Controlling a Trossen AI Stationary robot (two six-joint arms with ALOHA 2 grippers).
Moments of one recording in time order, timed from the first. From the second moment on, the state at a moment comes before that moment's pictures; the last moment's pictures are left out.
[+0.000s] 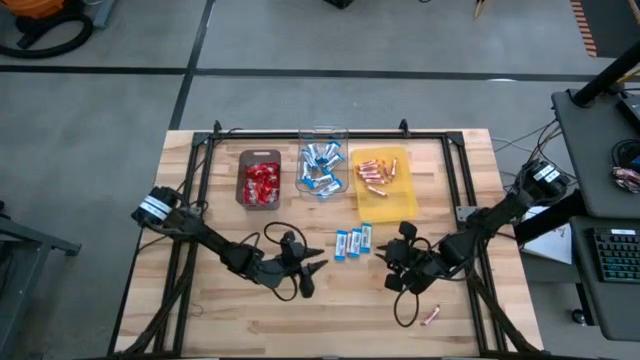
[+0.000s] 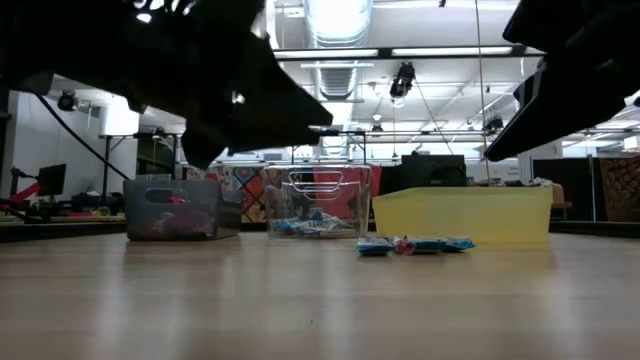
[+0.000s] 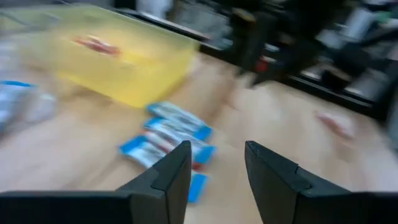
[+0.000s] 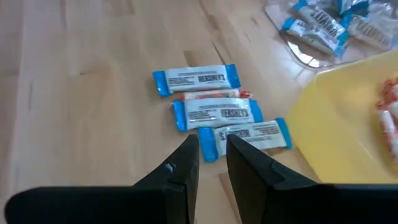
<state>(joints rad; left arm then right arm) -0.48 1.85 0.75 0.77 -0.78 -0.54 0.61 1.42 0.68 -0.24 0.70 0.65</state>
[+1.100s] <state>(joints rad) -0.38 2.22 0.97 0.78 -0.90 -0.59 0.63 1.43 0.70 -0.15 0.76 0.70</state>
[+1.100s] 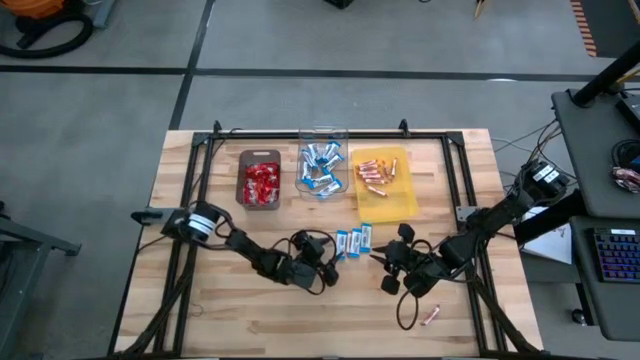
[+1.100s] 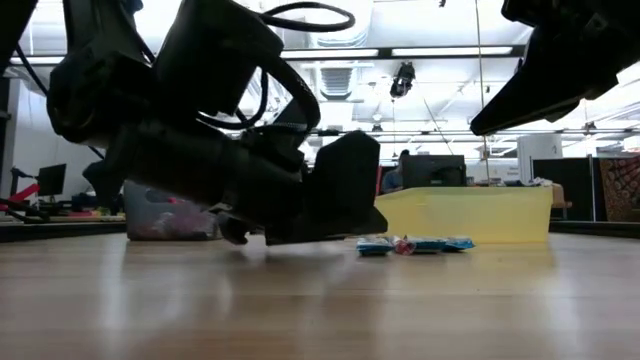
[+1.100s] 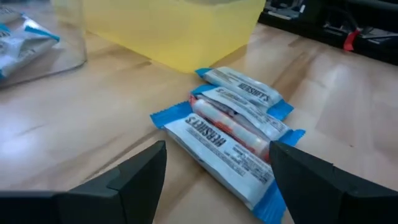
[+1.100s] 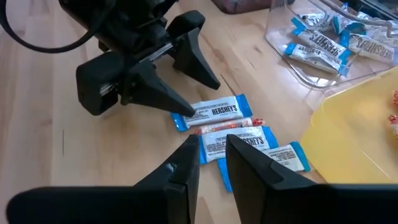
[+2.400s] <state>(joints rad) -0.38 2.16 1.00 0.50 -0.86 -0.62 0.63 1.43 0.70 -0.16 0.76 0.70</state>
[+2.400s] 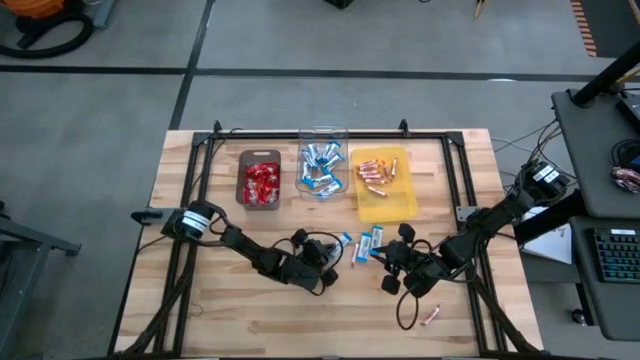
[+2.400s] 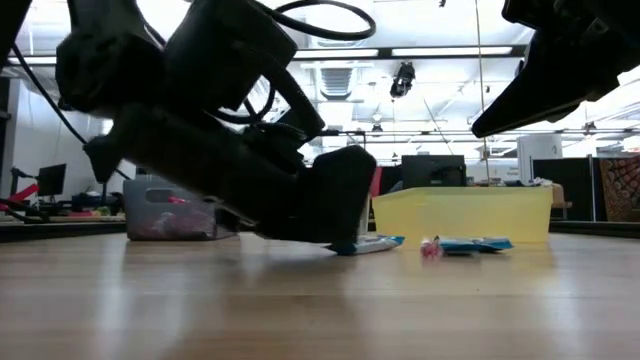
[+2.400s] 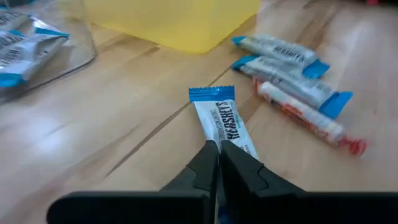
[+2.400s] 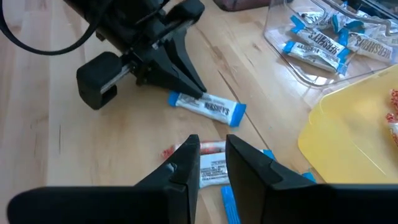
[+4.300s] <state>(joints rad) -0.41 2.03 1.00 0.12 -0.72 -0.66 0.63 1.43 0.70 -0.16 0.75 0.70</state>
